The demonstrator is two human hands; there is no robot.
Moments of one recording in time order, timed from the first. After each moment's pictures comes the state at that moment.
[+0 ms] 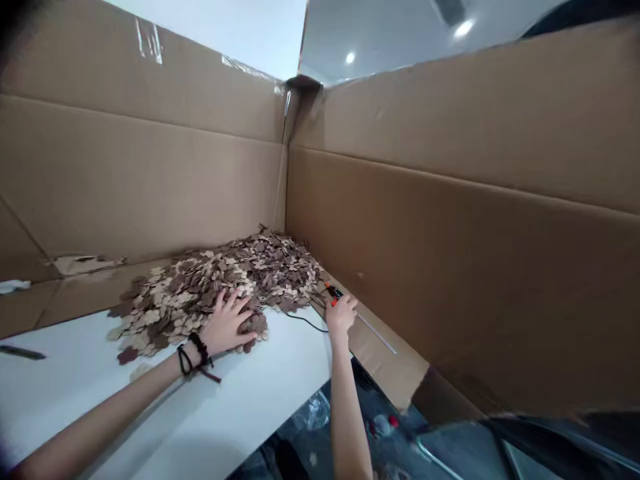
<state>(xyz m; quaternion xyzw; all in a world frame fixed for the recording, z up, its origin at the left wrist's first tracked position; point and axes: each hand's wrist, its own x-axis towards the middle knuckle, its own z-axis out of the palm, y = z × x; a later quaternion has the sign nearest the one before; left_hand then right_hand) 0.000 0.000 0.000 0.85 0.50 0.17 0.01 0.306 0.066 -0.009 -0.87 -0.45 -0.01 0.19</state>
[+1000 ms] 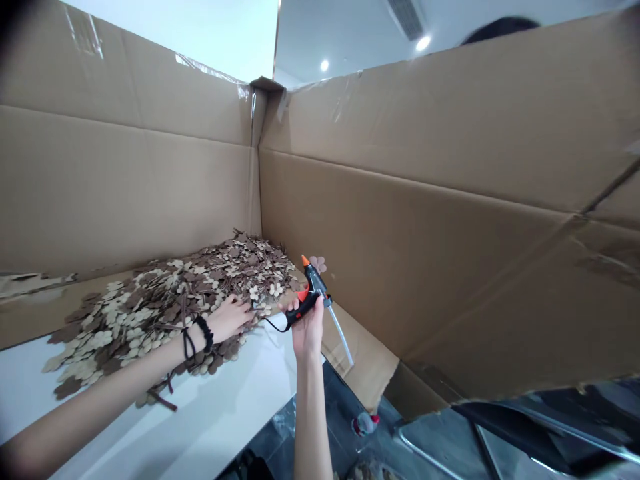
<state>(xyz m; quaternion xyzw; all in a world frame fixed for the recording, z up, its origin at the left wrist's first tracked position) 0.070 0.049 0.038 0.93 0.37 0.02 -0.02 0.261 -0.006 0.069 -0.28 -0.25 0.57 0.73</state>
